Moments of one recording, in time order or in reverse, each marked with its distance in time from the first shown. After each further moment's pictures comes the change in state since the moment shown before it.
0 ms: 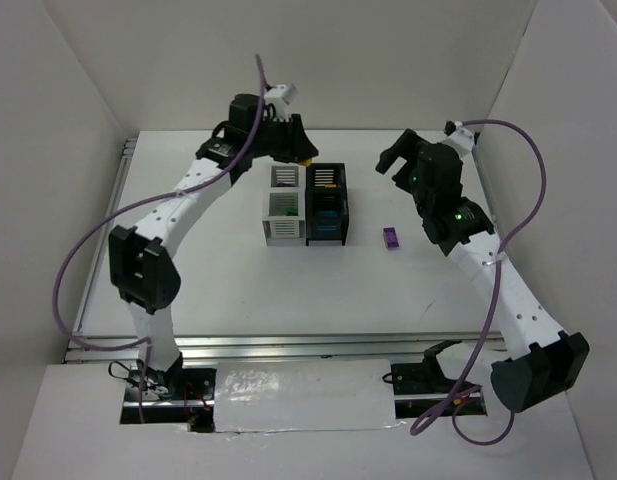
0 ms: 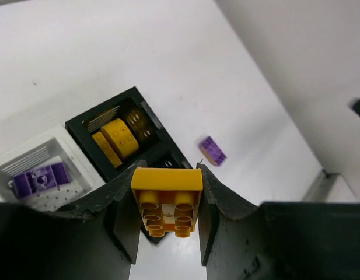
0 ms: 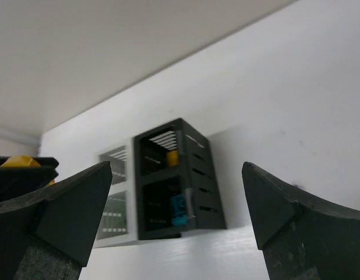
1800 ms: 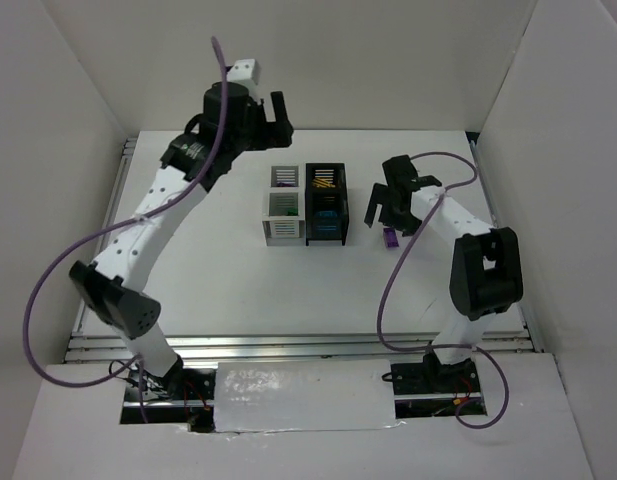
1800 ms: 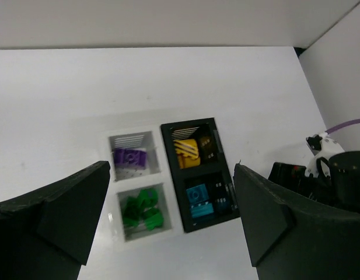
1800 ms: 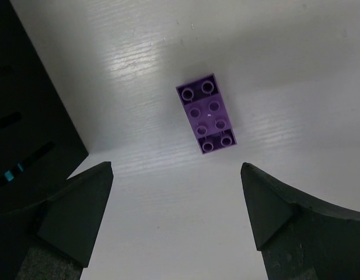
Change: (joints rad) left arm -0.108 -0.064 0.180 -0.242 -0.591 -0.021; right arm -0.129 0.491 0.033 -0.404 -0.194 -0.117
